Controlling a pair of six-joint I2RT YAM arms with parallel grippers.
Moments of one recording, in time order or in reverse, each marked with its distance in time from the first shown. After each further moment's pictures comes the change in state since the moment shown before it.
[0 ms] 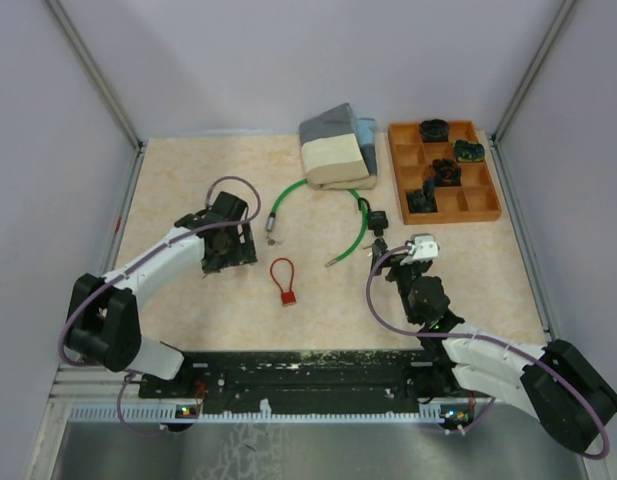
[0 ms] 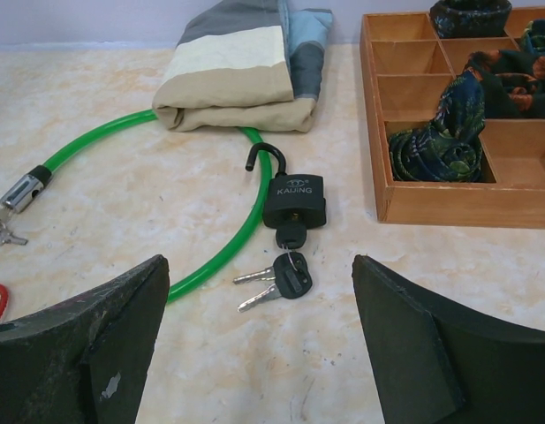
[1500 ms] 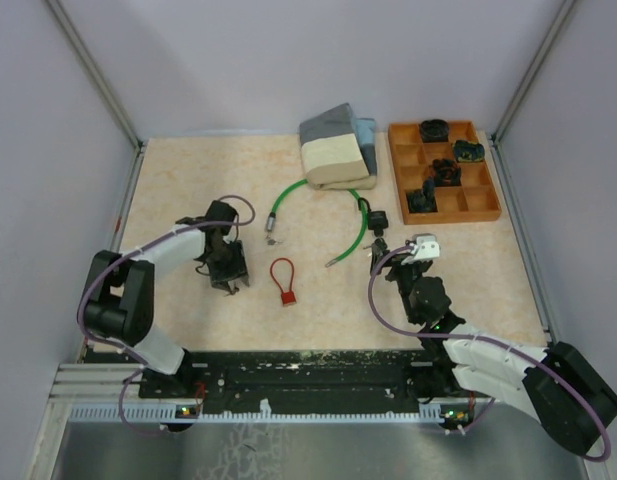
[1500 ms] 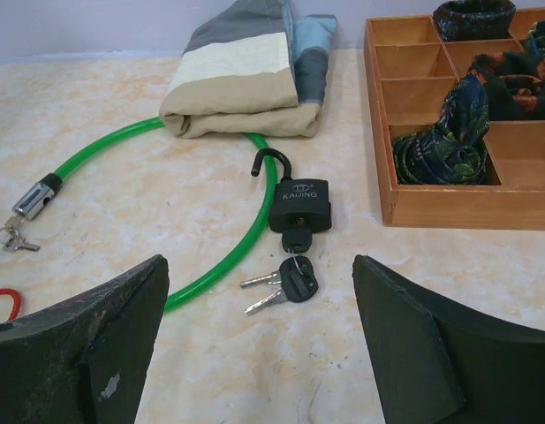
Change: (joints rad) left arm 0.192 0.149 -0.078 0.010 0.278 0.067; right arm 0.000 -0.017 0.000 -0.003 -0.006 0.018
